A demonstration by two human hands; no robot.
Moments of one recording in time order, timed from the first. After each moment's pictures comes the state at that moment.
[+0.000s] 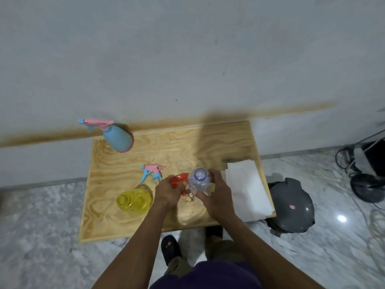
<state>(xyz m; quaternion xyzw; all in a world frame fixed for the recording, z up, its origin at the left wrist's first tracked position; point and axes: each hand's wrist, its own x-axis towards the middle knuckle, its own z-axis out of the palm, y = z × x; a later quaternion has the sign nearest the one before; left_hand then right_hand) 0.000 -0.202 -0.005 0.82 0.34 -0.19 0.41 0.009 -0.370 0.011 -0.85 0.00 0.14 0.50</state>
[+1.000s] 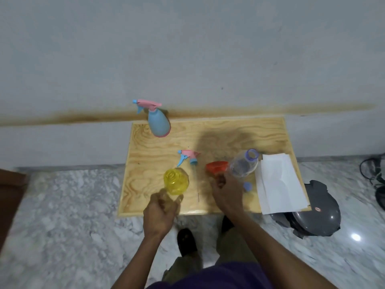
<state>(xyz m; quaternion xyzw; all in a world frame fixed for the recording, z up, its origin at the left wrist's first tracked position) -0.166 -0.108 0.005 0.80 0.39 -0.03 0.45 -0.054 -0.278 0.029 -0.88 0.06 0.13 0.46</state>
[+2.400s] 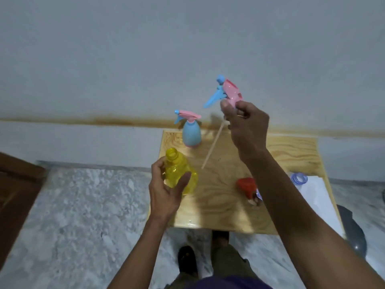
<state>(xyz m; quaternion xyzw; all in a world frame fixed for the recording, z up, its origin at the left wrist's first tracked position) -0.124 -0.011 0.072 0.74 0.25 0.24 0.58 0.055 -0.132 0.173 -0.75 0.02 -0.01 0.66</state>
